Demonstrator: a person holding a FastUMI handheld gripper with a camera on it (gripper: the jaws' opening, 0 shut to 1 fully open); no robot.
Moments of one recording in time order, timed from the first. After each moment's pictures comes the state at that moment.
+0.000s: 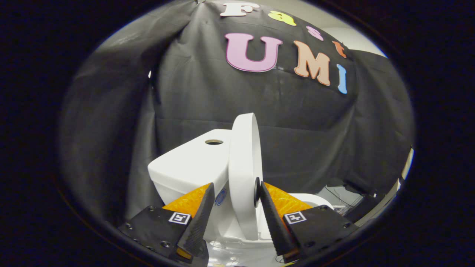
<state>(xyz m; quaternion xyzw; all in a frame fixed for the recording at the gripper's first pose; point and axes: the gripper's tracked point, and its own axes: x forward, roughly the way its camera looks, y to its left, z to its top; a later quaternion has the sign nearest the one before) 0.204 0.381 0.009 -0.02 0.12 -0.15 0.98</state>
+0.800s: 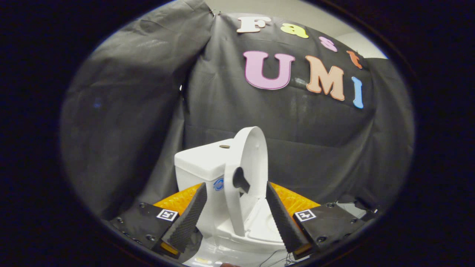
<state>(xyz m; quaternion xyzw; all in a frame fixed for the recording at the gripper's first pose) 0.120 0.337 0.038 -0.02 0.06 -0.07 1.00</state>
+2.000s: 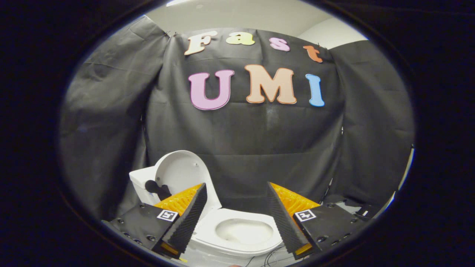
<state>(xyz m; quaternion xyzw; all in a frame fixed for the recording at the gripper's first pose) 0.044 0.111 0.089 0.03 -0.01 -0.12 0.99</state>
